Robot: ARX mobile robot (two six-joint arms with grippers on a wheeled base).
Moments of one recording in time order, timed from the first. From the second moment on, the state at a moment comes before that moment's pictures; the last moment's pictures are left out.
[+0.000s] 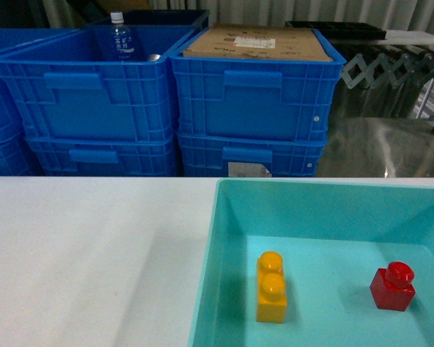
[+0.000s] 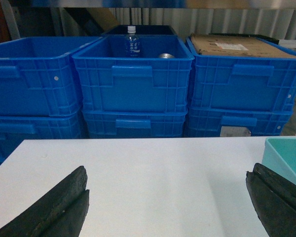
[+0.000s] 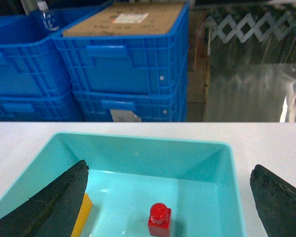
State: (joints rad) left arm 0.00 0.01 0.01 0.00 0.00 0.00; right arm 0.13 0.78 0.21 0.43 -0.01 0.12
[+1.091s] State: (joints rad) left arm 0.00 0.01 0.01 0.00 0.00 0.00; right arm 0.30 1.83 0.63 0.62 0.23 0.15
